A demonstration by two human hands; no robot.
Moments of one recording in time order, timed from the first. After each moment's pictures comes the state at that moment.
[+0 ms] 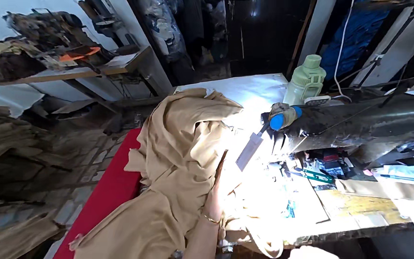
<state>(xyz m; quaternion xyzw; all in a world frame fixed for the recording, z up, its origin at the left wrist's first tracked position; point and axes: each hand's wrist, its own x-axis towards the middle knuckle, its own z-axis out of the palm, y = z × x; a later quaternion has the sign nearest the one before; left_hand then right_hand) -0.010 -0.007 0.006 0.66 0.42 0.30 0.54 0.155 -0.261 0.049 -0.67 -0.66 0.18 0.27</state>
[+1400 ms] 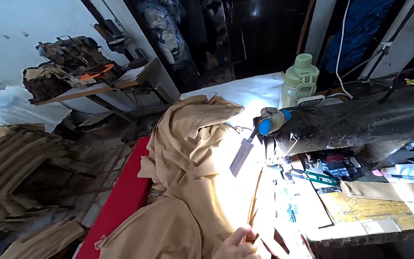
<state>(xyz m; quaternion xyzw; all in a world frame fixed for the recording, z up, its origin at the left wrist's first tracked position) -0.041 -0.098 0.113 0.98 0.01 0.10 0.19 0.131 -0.228 0.009 -0.65 -0.65 0.07 0.39</state>
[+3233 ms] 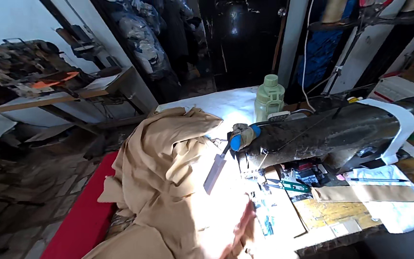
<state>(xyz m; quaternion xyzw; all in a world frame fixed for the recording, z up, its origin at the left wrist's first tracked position) 0.052 -0.043 0.034 0.94 0.23 0.13 0.21 0.155 -0.235 0.036 -0.64 -0.69 0.09 0.33</state>
